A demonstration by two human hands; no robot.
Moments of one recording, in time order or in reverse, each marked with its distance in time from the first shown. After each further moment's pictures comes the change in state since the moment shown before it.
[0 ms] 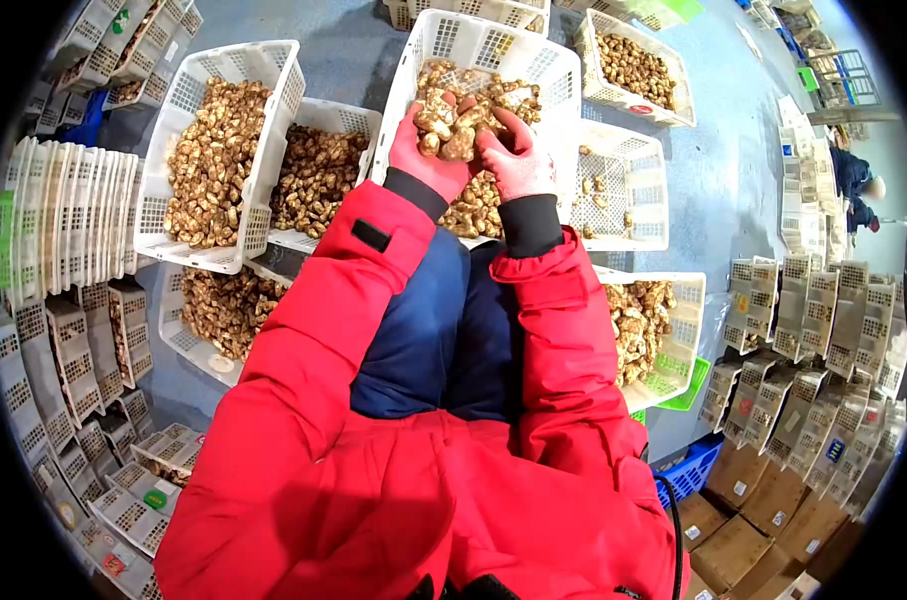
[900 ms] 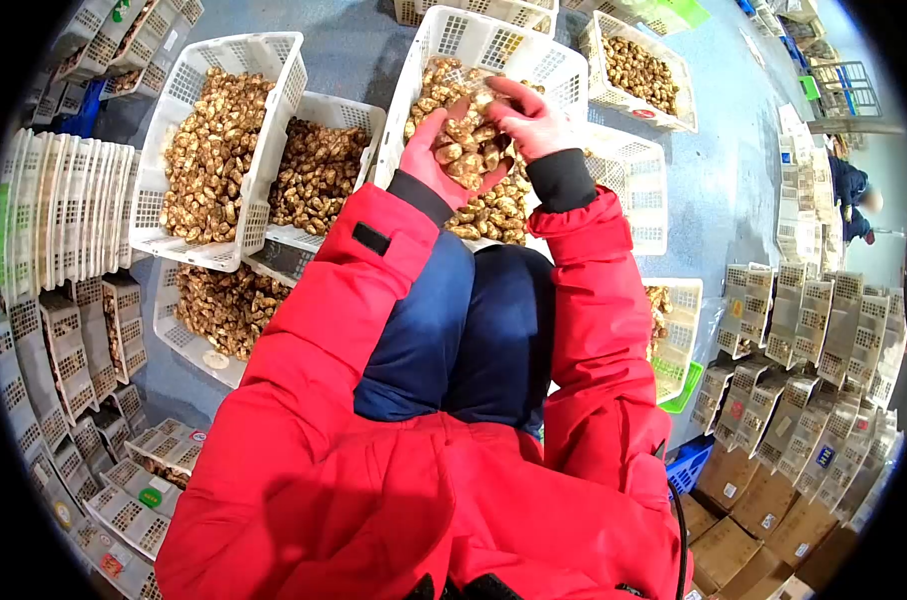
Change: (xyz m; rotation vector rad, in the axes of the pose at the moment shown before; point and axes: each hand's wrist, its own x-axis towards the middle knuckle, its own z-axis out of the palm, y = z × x) left_hand -0.011 0.010 0.007 0.102 0.067 -0.180; right_hand 0.052 -0.026 -0.008 -0.092 -0.335 -0.053
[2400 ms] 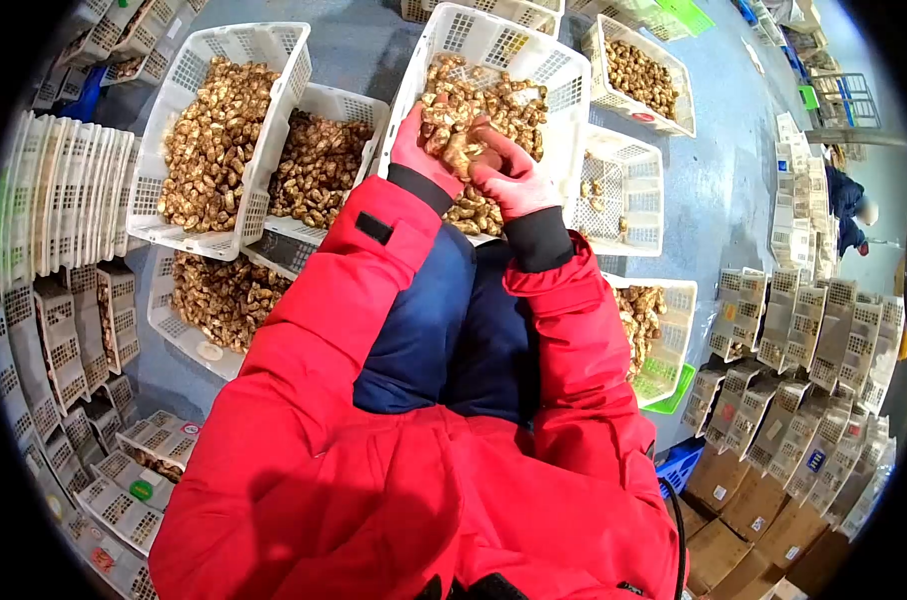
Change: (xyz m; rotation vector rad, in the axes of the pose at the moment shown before) left_hand 0.012 0.008 -0.029 -0.009 -0.018 0.290; right_hand -0.064 0.025 0.042 0.285 0.069 0.117
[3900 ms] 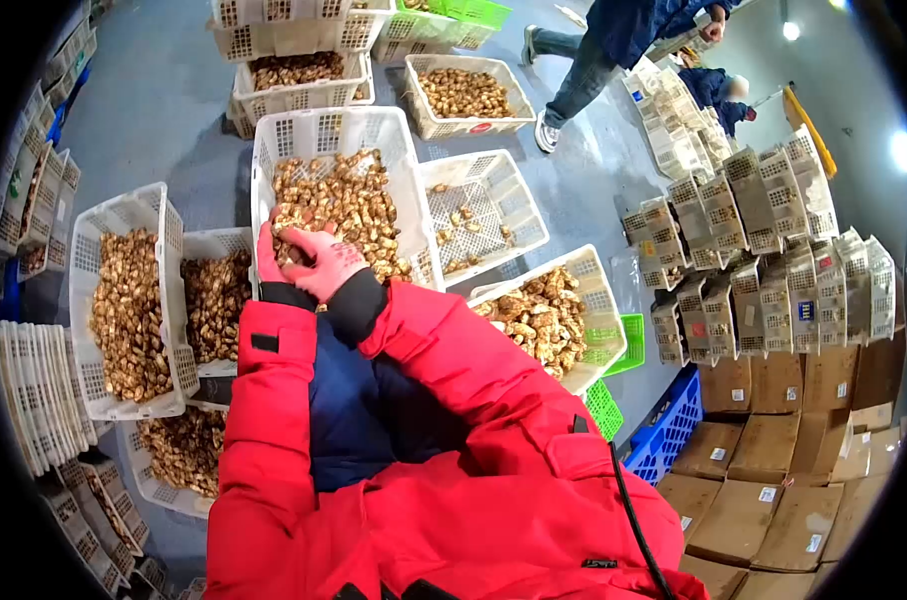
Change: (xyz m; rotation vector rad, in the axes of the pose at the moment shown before) left_hand -0.007 -0.005 0.003 0.069 -0.004 0.007; right_hand -0.009 -0.033 0.046 -0.674 0.038 -0.273
